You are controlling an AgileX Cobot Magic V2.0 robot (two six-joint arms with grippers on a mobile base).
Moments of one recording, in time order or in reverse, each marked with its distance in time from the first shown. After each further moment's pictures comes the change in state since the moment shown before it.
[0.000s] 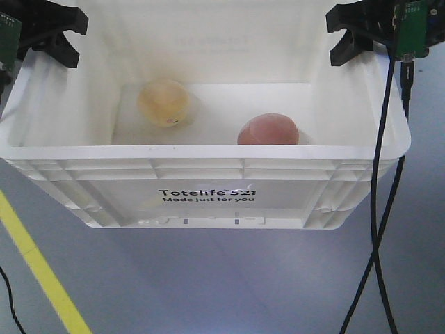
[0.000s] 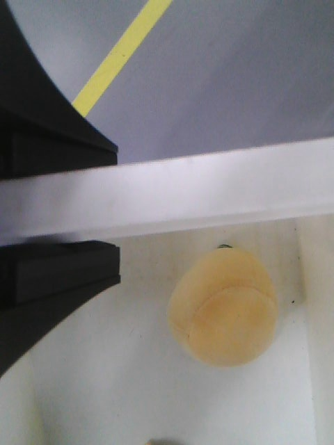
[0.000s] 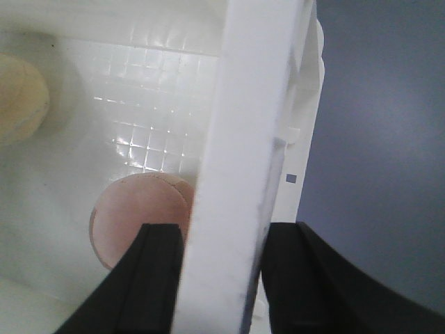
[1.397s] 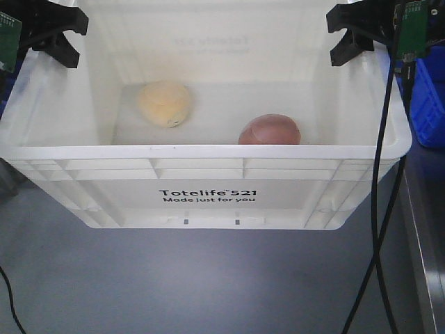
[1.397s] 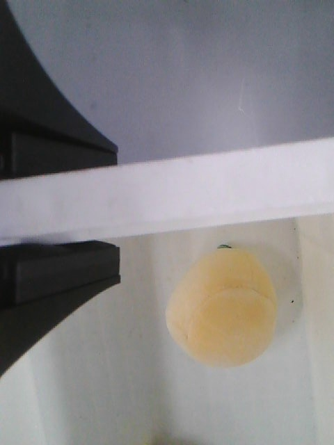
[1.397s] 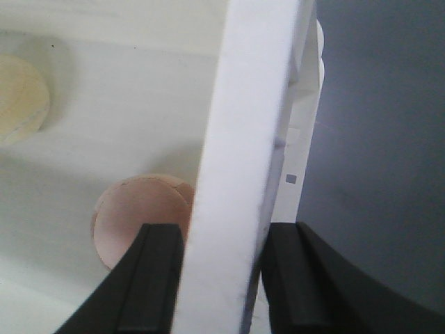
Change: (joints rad) left arm 0.000 0.000 0.000 -0.002 0.001 0.000; right arm 0.000 0.000 0.000 0.000 0.001 0.000
